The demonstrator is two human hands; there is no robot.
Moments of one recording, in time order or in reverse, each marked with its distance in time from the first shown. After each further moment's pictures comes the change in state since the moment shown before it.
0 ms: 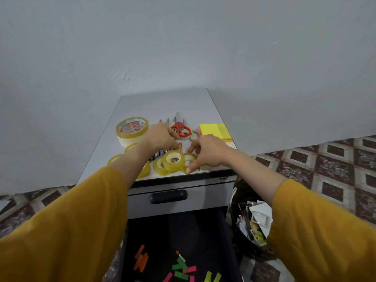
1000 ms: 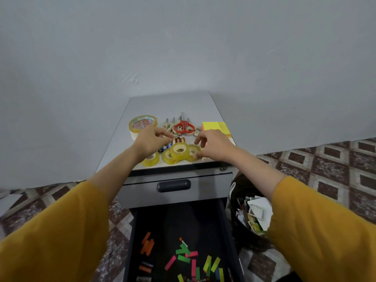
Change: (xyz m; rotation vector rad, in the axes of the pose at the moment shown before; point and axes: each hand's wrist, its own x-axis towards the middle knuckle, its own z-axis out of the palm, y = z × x) left_hand -0.075 -0.016 -0.023 -0.333 0.133 0.005; right_hand -0.039 -0.018 -0.007 0.123 0.125 0.030
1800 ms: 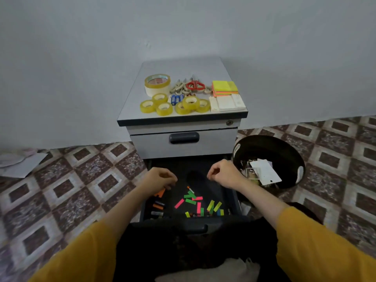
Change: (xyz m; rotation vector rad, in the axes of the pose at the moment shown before) left_hand -0.187 -0.114 0.064 -0.119 -0.263 -0.312; right_hand -0.146 0.035 0.137 0.272 -0.187 0.173
